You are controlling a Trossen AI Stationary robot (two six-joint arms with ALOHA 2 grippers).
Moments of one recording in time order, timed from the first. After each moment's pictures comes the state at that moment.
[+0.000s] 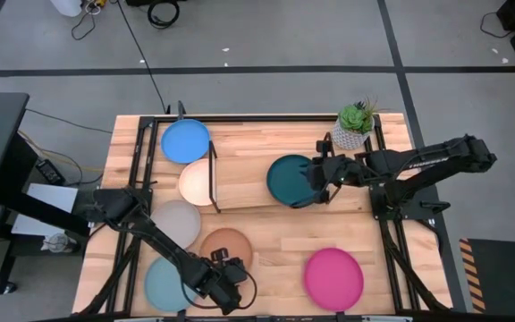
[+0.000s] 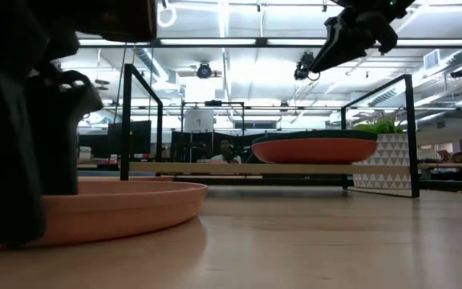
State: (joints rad) left arm -0.70 2.06 1.40 -0.54 -0.30 -0.93; right arm 0.10 1.12 0.89 -0.47 0.47 -0.30
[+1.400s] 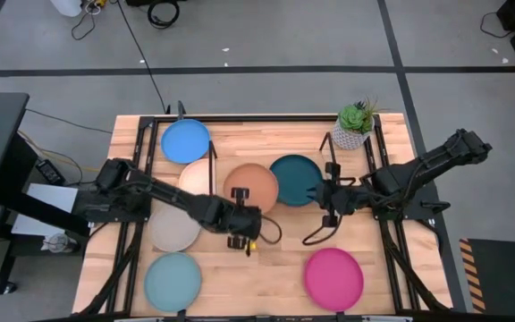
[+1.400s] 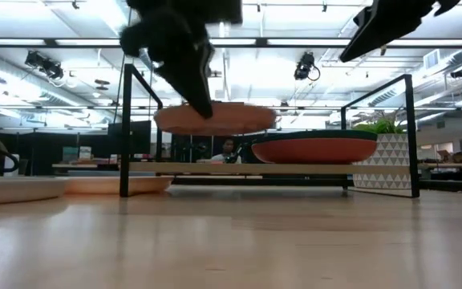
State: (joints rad) left arm -0.30 1.84 1.41 -0.76 -0.42 -0.09; right arm 0.39 1.12 0.89 -0.62 0.56 0.17
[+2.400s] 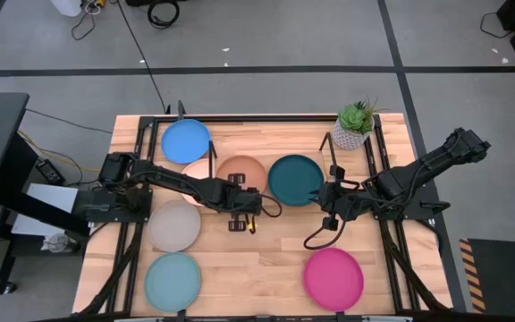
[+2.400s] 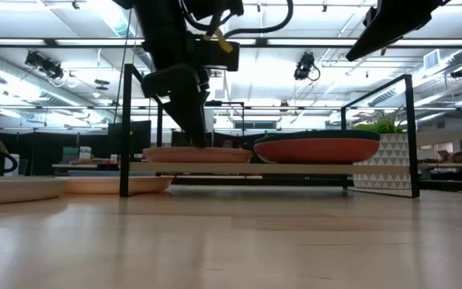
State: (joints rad) left arm -0.16 1.84 1.31 -0.69 -0.34 -0.08; right arm 0.44 1.12 0.89 -0.65 0.59 0.34
